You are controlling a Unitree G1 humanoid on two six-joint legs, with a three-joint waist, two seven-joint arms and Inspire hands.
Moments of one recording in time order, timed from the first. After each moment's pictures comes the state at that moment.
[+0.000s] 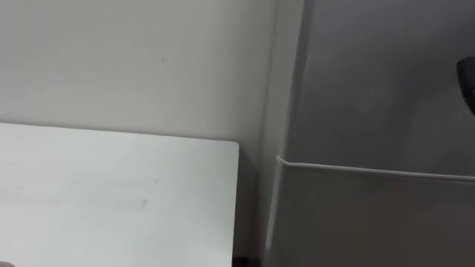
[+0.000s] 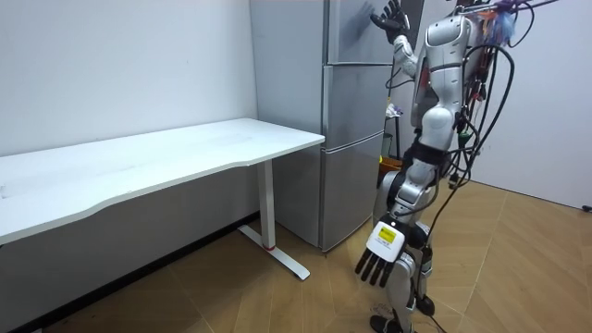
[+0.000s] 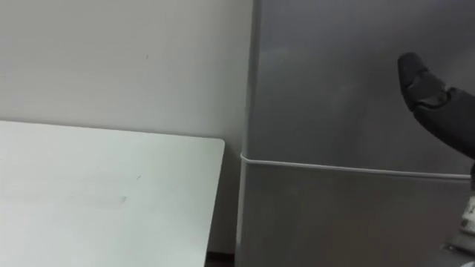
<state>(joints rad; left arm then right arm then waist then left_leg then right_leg) 0.30 0.22 0.08 1.16 0.12 -0.01 0.22 -0.25 -0.42 -0.16 -0.32 0.24 -0.23 -0.63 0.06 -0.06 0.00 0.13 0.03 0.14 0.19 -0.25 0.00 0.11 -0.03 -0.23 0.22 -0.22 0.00</state>
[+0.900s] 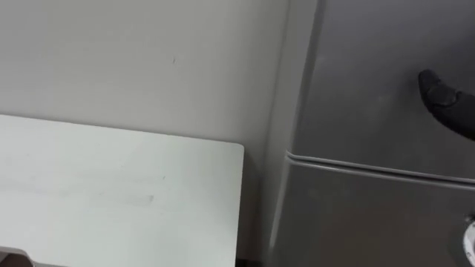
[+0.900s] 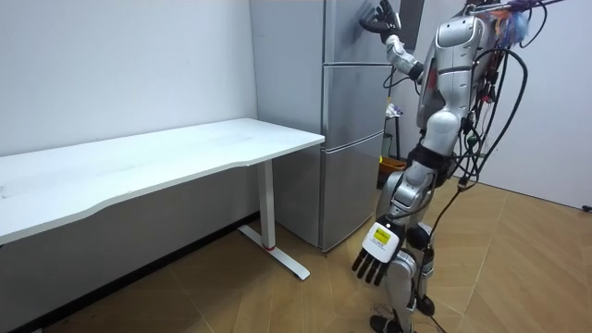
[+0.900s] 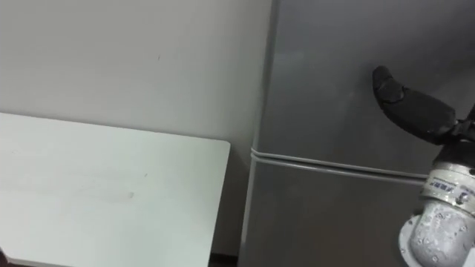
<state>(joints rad) 0.27 0.26 0.08 1.03 0.23 0.09 0.11 -0.39 -0.43 -0.10 0.02 -0.01 -0.19 -0.68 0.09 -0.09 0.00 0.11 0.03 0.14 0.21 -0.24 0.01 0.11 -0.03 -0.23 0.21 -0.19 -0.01</state>
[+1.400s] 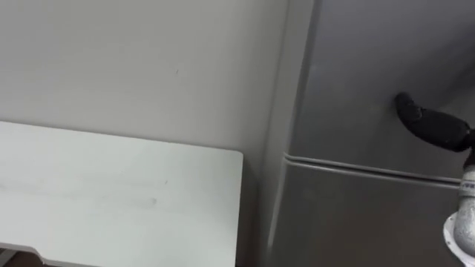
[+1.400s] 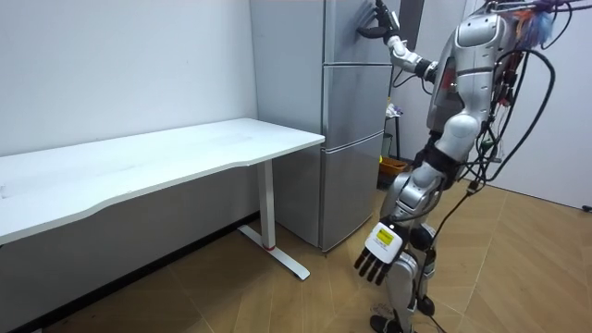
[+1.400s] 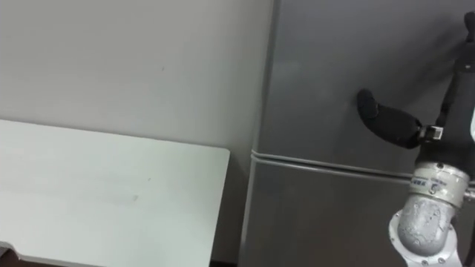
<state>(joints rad) 0.29 0.27 0.06 0.96 0.25 0.17 0.05 -0.49 -0.50 -0.04 0.28 -0.12 -0.16 -0.61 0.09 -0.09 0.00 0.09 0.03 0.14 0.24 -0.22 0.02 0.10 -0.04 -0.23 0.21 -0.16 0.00</state>
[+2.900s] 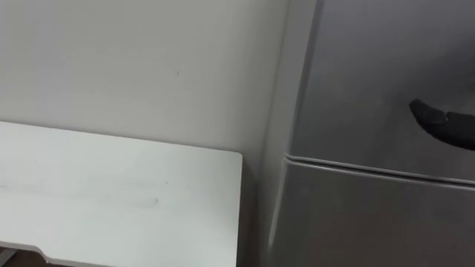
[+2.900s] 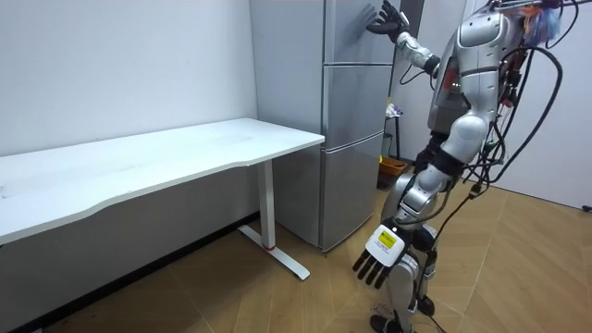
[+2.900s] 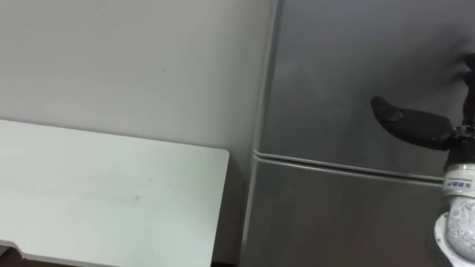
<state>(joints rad) 0.35 0.26 0.12 0.93 0.25 0.11 0.09 -0.37 -0.55 -0.21 0.11 0.27 -0.12 -0.46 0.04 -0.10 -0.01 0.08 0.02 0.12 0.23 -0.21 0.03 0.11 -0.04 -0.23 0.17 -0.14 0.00</state>
